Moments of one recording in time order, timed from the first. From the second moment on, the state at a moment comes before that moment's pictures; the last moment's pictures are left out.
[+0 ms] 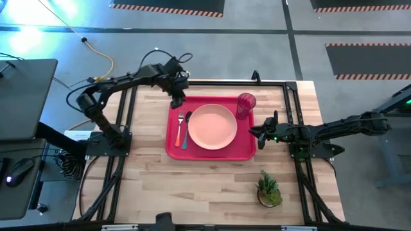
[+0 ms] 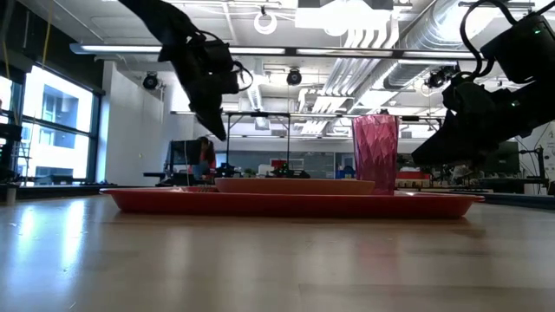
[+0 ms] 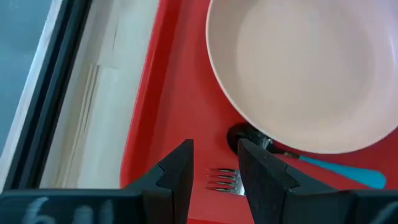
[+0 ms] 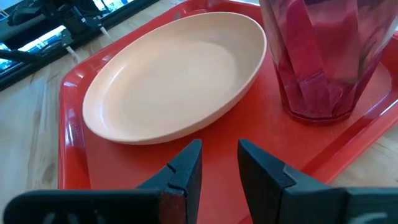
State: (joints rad) left arm 0.70 1.65 1.26 -0.74 0.31 0.46; right arm -0.01 0.78 0.01 0.34 0.33 0.53
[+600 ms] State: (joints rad) left arm 0.66 1.80 1.26 -0.76 0.33 0.53; right arm -0.01 0.78 0.01 0.34 0.33 0.54
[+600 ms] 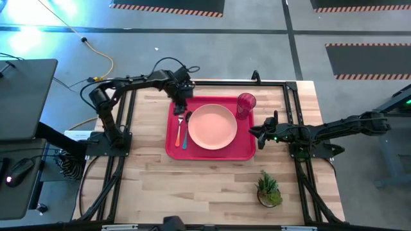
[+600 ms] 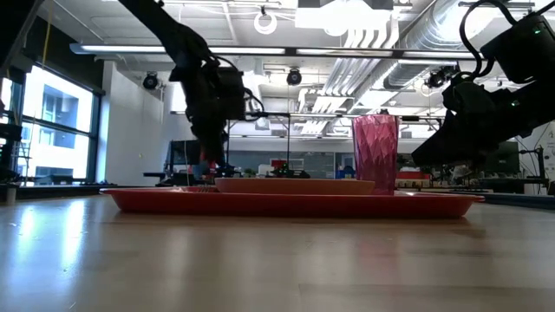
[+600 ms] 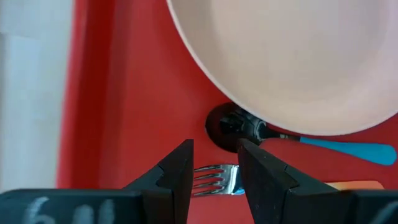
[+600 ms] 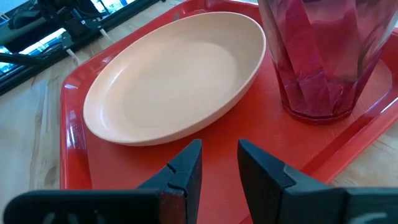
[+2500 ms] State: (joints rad) left arm 0.61 1.86 1.26 -0.74 0.22 0.58; right arm -0.01 0.78 0.01 0.34 0.33 0.57
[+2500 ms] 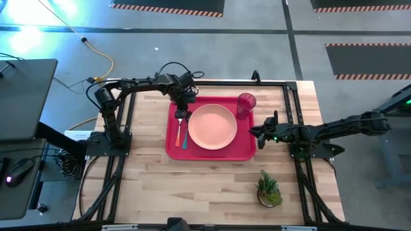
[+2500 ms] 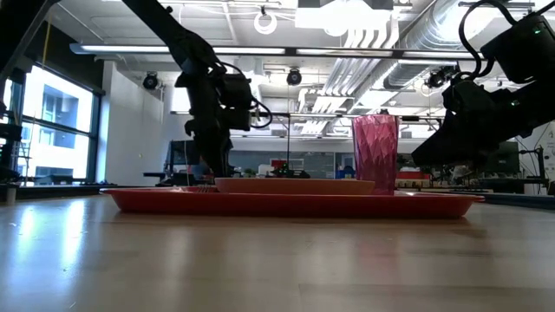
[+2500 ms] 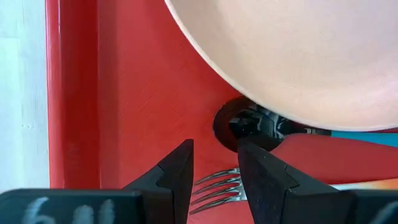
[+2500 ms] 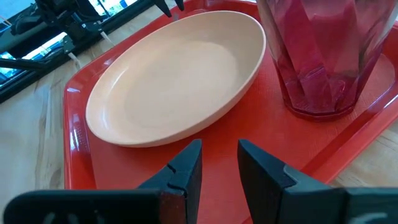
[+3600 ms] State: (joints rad) left arm 0.60 1.93 1.26 -0.76 0.14 0.53; right arm -0.01 0.78 0.01 0.34 0.33 0.59
